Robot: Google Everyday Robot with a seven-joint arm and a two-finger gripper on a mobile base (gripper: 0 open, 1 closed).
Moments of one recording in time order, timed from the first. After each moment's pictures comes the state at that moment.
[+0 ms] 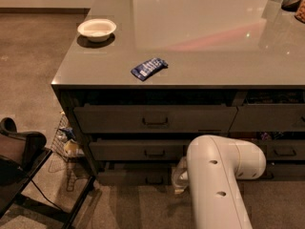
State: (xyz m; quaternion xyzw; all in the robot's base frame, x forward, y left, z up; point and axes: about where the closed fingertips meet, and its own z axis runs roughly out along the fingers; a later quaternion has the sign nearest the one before) arm 0.603 -0.153 0.146 -0.71 0.69 -0.06 0.09
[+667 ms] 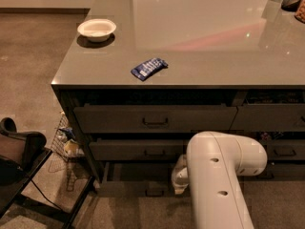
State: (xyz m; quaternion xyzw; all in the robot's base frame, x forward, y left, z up) arm 0.601 -0.154 0.164 -0.71 0.70 -0.06 0.07
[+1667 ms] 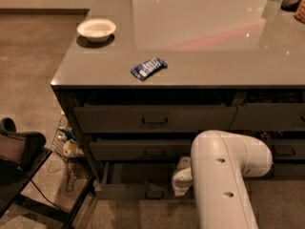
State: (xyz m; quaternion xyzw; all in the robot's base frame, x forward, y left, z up) arm 0.579 -0.150 0.169 -0.70 0.71 -0.05 0.06
